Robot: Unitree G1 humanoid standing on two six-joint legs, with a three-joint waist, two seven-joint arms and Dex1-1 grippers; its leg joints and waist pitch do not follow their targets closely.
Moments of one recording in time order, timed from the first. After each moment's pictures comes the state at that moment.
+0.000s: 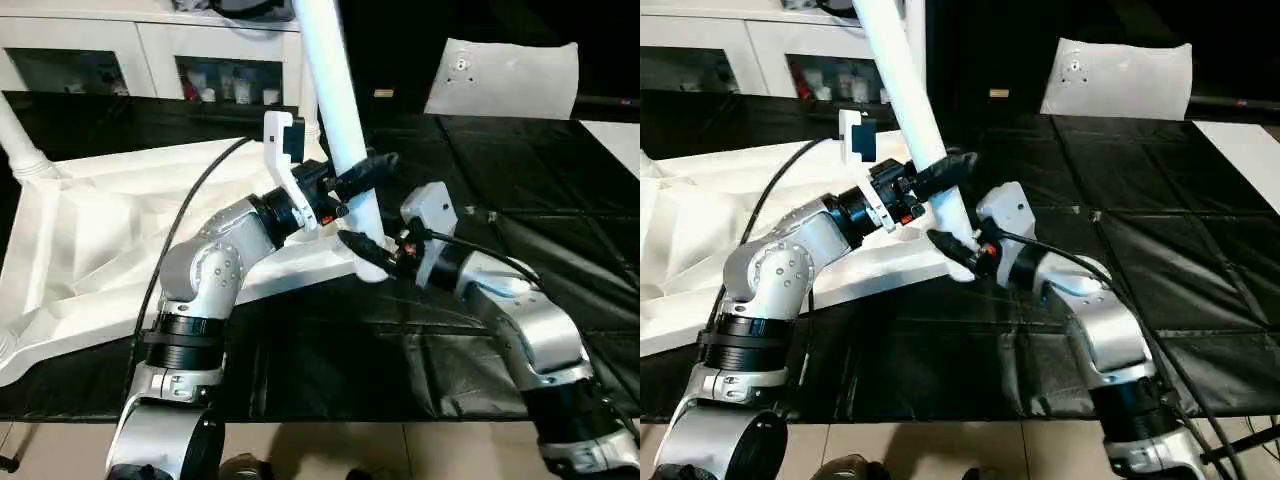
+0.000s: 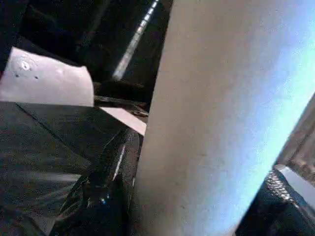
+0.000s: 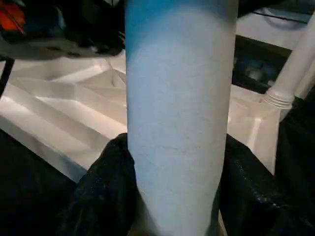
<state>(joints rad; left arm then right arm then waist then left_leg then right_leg) -0.67 0.03 0.04 0.14 -0.57 0.61 -0.65 -0.40 -0.29 0.16 0.00 0.24 0.33 0.66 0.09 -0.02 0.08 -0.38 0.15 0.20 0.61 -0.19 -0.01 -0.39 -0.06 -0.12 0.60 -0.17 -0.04</state>
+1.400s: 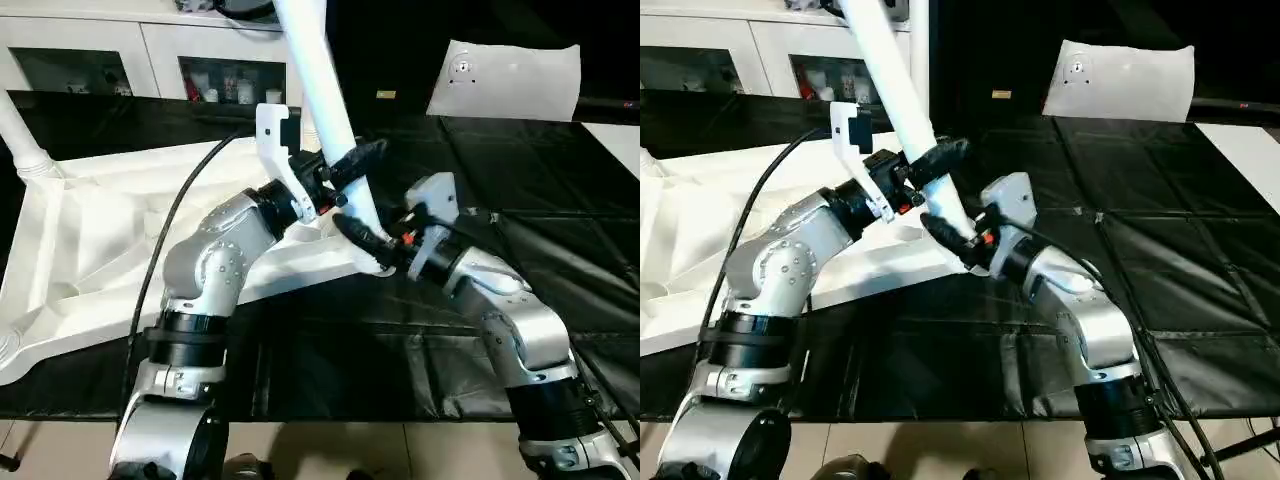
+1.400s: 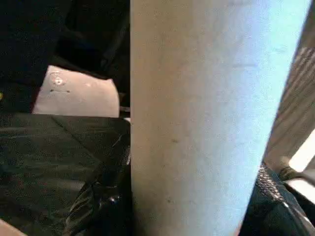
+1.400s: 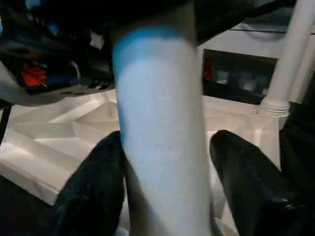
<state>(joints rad) -0.70 0.03 0.07 0.19 -0.52 0.54 -0.57 -0.40 -0.21 0.08 0.02 0.32 0.34 0.62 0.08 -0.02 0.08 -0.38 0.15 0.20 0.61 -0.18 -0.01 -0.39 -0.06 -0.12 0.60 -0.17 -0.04</state>
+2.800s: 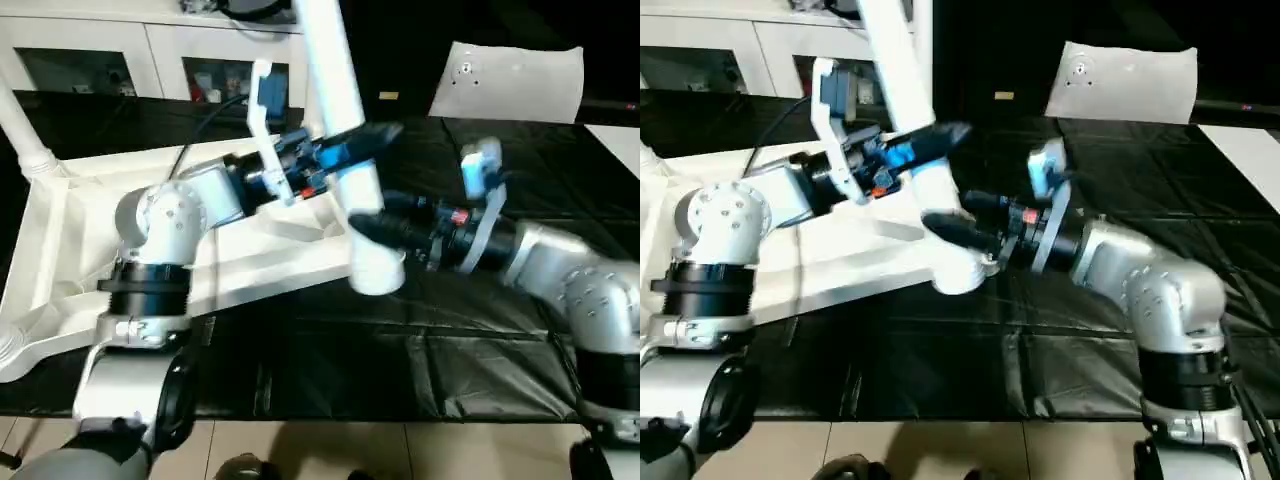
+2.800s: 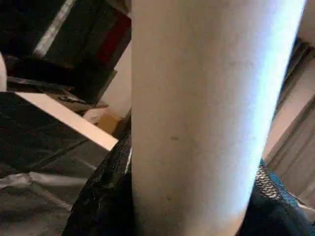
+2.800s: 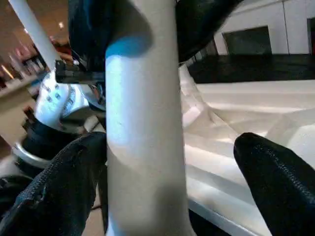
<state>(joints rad) -0.87 0.17 0.16 0.25 -0.83 0.95 -0.84 -0.52 -0.39 -0.11 -0.10 0.83 0.95 0.80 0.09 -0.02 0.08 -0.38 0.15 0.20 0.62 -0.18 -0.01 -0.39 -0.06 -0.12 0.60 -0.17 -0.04</state>
